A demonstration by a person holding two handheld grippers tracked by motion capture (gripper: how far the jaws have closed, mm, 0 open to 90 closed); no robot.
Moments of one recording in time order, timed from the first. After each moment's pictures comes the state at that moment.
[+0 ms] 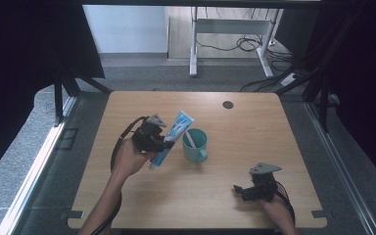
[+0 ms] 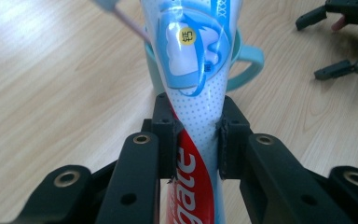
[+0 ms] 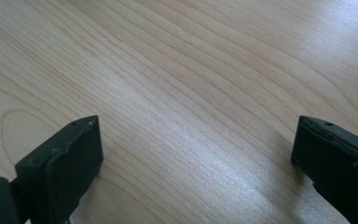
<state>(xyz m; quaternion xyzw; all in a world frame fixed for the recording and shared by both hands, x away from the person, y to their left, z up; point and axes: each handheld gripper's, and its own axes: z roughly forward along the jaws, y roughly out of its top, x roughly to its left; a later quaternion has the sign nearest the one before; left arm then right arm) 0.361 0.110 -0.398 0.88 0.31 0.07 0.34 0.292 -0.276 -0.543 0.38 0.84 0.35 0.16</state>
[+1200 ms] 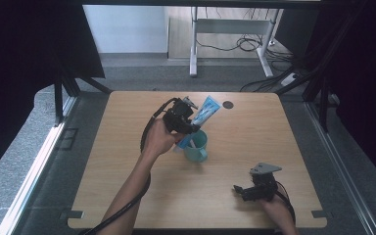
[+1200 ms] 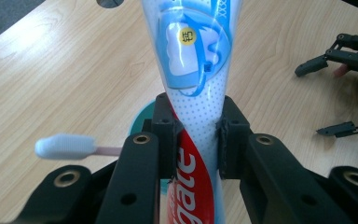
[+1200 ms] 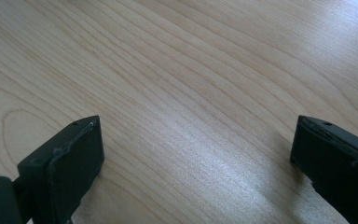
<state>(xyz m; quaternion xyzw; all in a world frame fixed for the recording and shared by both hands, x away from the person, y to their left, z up) 0.408 0.034 -0.372 0.90 0.29 0.08 0.33 0.291 -0.277 -0.543 0.38 0.84 0.35 0.16</state>
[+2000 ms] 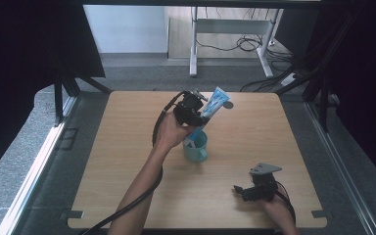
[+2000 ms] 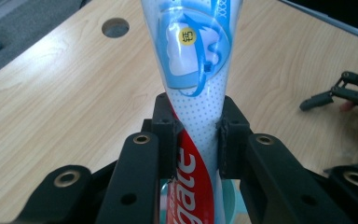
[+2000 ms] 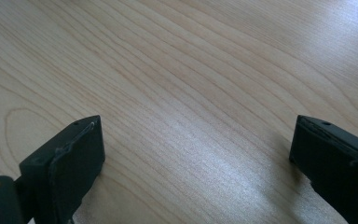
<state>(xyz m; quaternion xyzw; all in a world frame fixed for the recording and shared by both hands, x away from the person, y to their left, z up) 0.426 0.007 -0.366 0.88 0.29 0.10 0.35 0.291 -0.277 -0.543 0.37 0.84 0.35 0.16</state>
